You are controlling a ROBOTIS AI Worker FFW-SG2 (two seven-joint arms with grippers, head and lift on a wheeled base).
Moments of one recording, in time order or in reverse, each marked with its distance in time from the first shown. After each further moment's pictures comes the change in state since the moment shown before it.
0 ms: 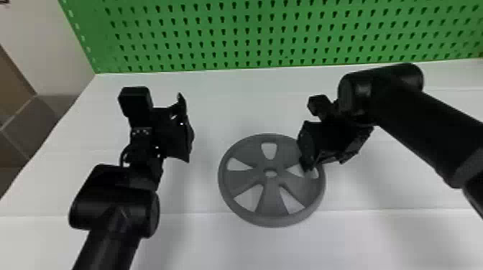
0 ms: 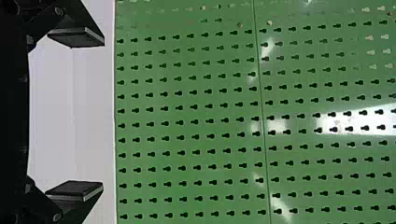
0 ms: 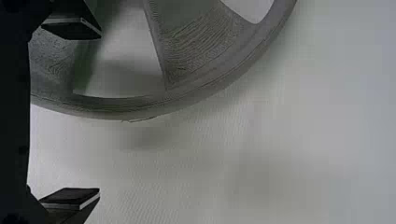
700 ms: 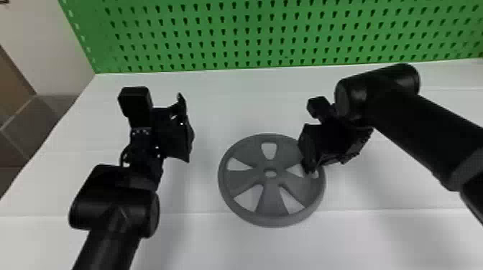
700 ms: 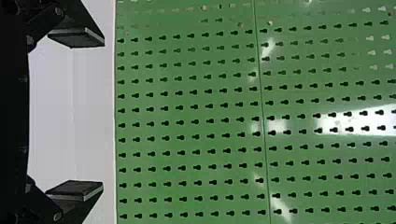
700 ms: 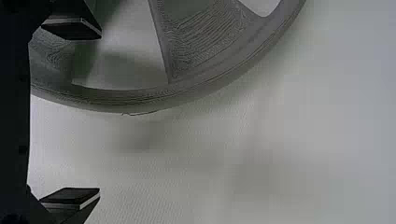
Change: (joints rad) left arm 0.001 0.000 0.000 0.000 0.003 0.000 0.000; right arm 0.008 0.007 0.001 -0.002 0.071 -0.005 0.035
